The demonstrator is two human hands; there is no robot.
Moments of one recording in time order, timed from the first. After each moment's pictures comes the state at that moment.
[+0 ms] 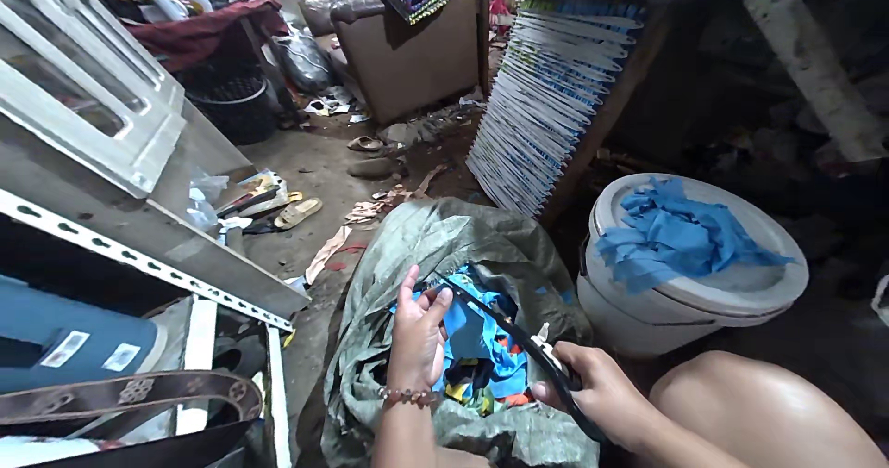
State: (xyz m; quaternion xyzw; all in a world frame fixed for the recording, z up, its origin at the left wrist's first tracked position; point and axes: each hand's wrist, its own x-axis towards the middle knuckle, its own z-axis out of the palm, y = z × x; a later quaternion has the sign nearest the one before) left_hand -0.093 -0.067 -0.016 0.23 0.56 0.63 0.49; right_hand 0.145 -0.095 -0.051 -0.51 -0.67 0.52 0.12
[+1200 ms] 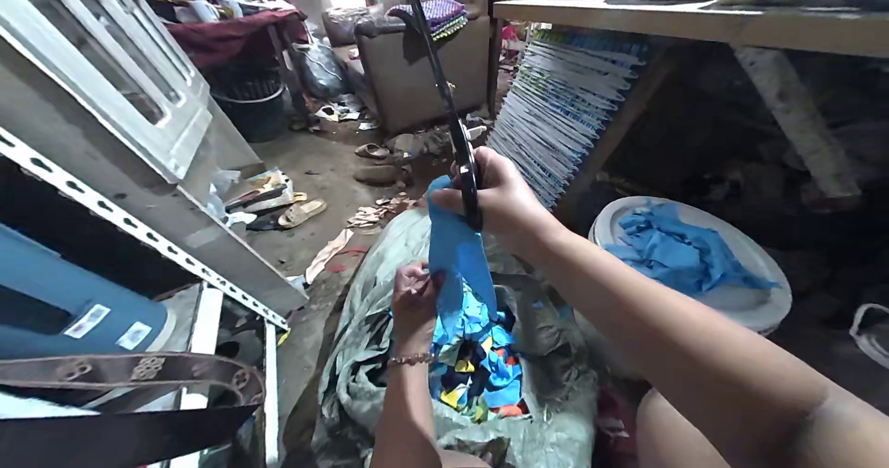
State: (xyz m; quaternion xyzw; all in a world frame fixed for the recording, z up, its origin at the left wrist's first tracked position) left_hand -0.120 -0.041 -0.054 0.43 0.52 0.69 0.25; right_hand 0.024 0.010 0.136 -0.33 -0.66 0.50 0.45
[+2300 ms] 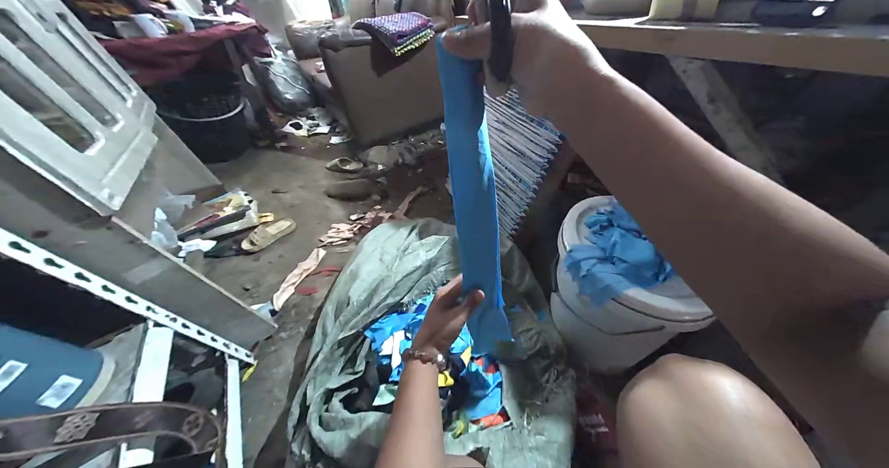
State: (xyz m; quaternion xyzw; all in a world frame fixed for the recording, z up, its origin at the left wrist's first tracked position) left_hand -0.071 -0.027 -0.058 0.59 0.41 0.51 0.47; right_hand 0.091 0.054 0.260 -0.32 -0.66 0.42 0.54
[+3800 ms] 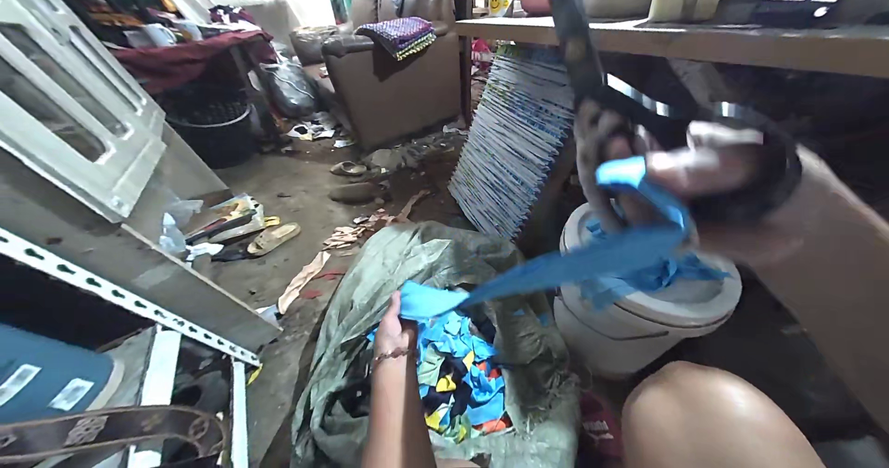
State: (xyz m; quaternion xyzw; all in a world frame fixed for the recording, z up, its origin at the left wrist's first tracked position) left_hand -0.118 -0.007 -0.090 0.06 0.49 0.73 0.47; right_hand 0.217 -0.033 0.190 -0.17 -0.60 0.68 0.40
